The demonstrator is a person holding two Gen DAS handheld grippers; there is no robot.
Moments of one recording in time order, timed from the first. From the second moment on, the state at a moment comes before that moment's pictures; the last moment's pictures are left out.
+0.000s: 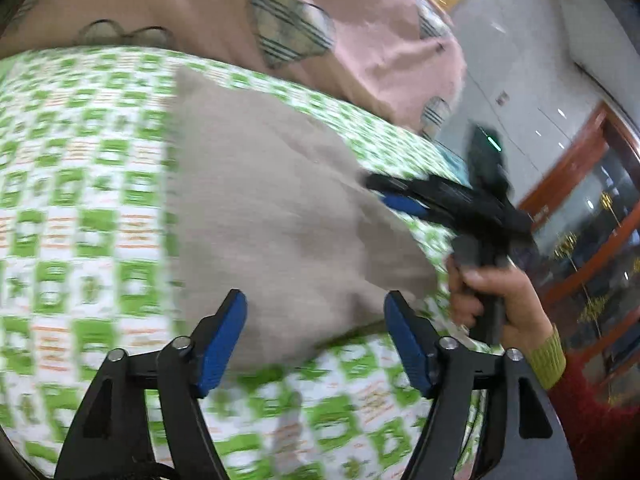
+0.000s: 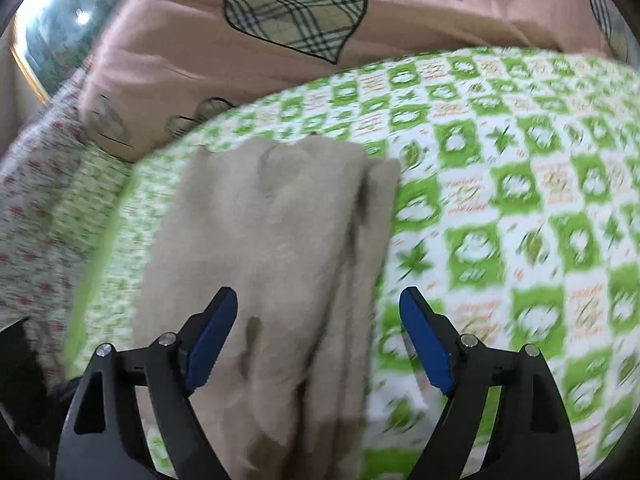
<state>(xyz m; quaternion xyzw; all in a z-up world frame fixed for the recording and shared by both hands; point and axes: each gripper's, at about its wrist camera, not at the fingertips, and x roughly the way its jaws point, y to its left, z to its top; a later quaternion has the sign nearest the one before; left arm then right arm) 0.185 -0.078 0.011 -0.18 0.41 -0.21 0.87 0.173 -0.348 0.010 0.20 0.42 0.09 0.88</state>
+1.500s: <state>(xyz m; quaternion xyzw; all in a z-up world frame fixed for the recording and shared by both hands) 0.134 0.138 -0.057 -0.35 0.44 -0.16 0.82 0.172 -0.166 -0.050 0.26 0.46 0.26 0.81</state>
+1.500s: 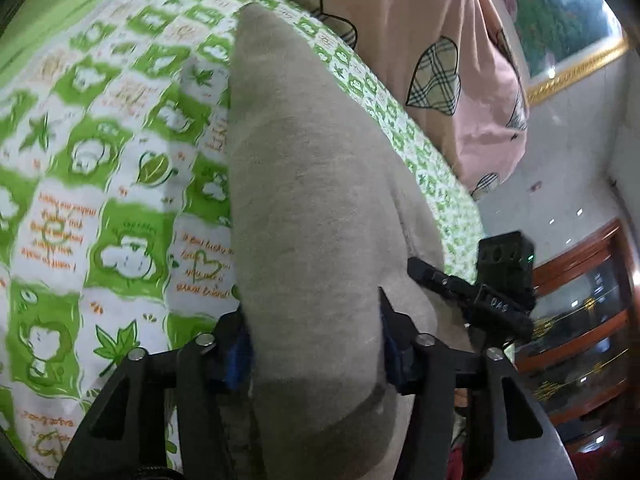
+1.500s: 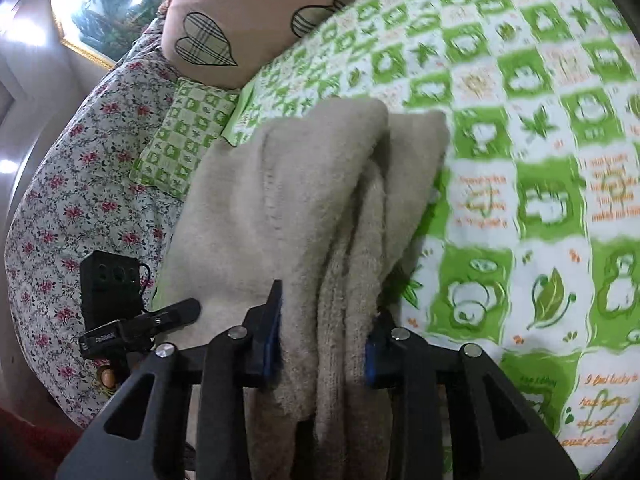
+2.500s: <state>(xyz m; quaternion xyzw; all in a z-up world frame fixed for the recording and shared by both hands) 0.261 0.178 -0.026 -0.20 0.43 0.02 0.88 0.216 -0.188 -0.015 0.22 0.45 0.16 0.85</state>
